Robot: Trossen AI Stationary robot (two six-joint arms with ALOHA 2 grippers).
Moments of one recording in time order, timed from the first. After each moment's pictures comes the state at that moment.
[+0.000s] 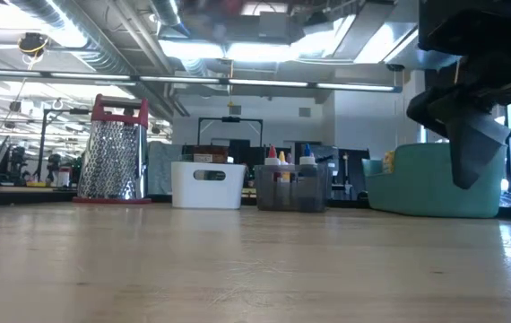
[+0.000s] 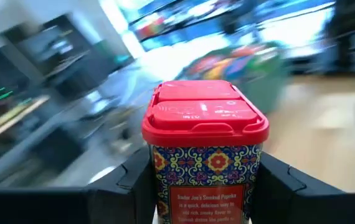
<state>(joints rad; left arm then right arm) -0.48 1.51 1.22 -0.36 -1.23 -0.22 0.58 1.59 0.86 -0.36 0.10 0.43</state>
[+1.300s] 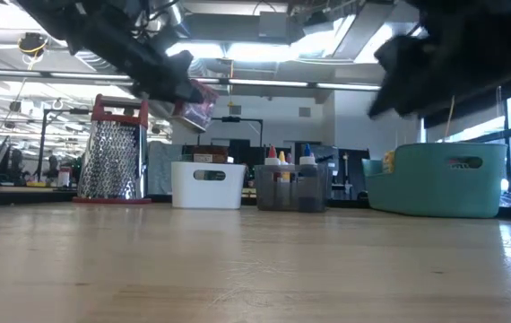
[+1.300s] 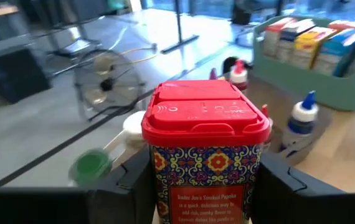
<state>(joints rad) 0.30 1.11 0.58 0.19 -0.50 -0.11 0.56 1.51 0.86 -0.28 0.41 0.23</state>
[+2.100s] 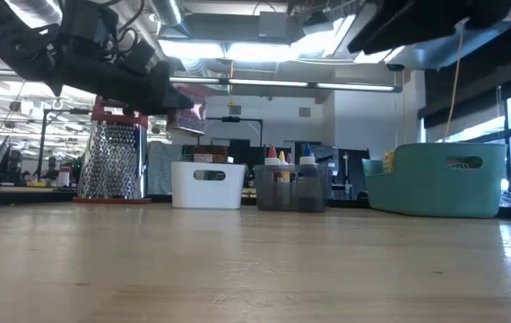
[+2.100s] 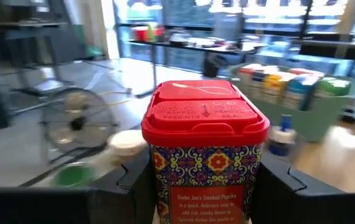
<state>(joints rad) 0.42 1.11 0.28 0.76 -0.26 -0.05 0.47 1.24 0.86 -0.31 0.60 -0.12</state>
